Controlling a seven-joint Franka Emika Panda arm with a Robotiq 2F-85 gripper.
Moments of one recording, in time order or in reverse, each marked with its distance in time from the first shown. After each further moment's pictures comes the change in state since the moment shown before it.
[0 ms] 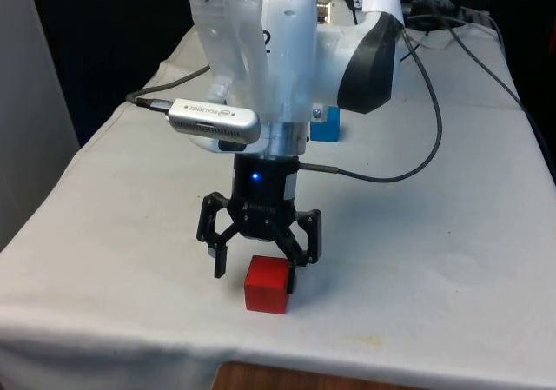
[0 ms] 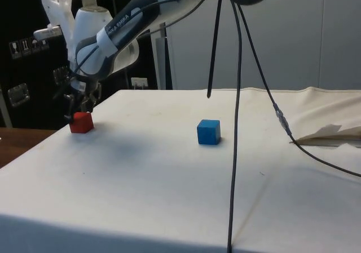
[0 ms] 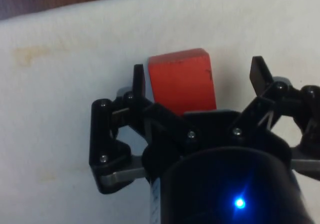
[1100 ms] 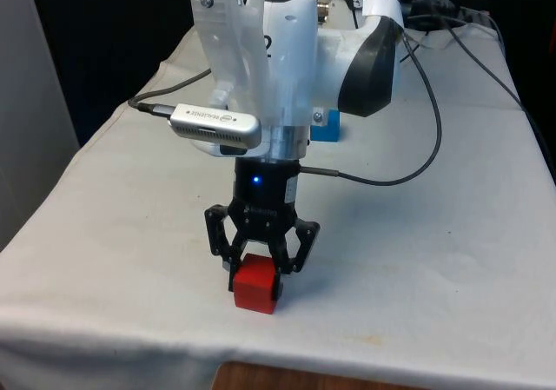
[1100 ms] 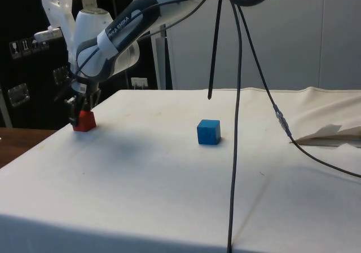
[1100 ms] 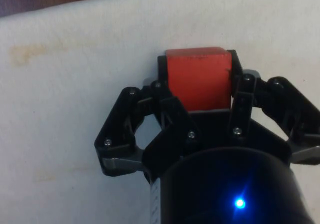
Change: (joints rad) arm 0.000 0.007 0.000 -0.001 0.000 0.003 0.000
